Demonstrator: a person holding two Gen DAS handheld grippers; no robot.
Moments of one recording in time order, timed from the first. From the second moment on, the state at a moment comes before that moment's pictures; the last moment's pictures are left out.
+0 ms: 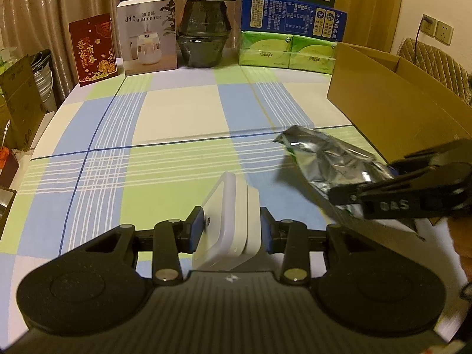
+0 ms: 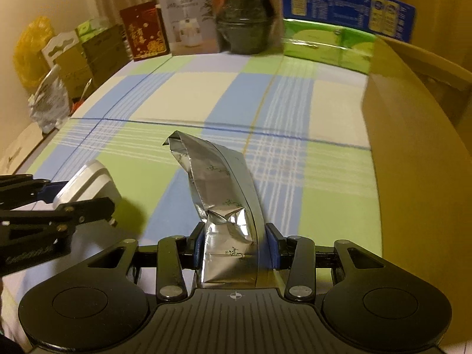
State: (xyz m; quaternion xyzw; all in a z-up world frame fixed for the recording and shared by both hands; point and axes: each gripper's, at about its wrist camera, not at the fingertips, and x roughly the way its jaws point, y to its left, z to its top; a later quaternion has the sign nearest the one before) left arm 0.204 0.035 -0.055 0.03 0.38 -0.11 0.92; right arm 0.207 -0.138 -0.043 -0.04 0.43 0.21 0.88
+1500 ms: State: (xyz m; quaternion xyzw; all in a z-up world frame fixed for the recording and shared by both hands) left arm 0.082 -0.053 0.015 -0.03 0.38 -0.11 0.92; right arm 0.072 -0.221 0.051 0.00 0.37 0.18 0.91
